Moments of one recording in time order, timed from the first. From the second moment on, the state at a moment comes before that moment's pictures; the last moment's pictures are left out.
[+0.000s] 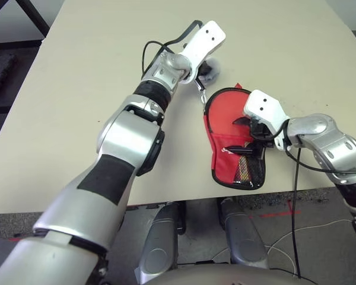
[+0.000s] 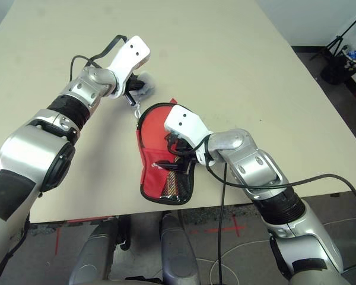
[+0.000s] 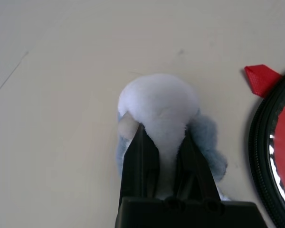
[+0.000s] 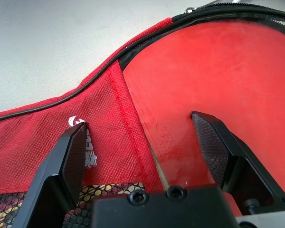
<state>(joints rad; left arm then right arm) -1.47 0.13 -0.23 1.34 0.26 0.08 -0.52 -0.57 -0.73 0.34 -0.31 0.19 0.86 0.98</state>
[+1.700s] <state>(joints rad) -1.58 -0.13 -0.12 1.38 0.35 -0.02 -0.36 -0.54 -0.59 0.40 -0.42 0.19 0.93 0.86</state>
